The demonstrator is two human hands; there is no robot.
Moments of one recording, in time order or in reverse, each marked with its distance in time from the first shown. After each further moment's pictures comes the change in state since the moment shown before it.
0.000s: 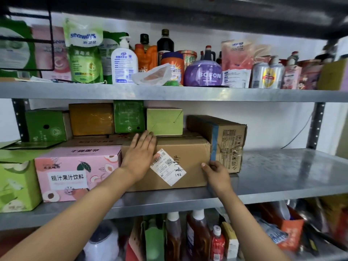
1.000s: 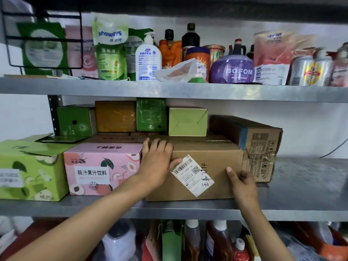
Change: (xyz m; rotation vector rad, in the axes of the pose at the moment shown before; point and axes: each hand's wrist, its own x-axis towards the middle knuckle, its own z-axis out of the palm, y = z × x) left_hand -0.019 -0.001 -0.003 -0.196 0.010 -0.148; right_hand 0.011 0.023 0.013 0.159 0.081 -0.024
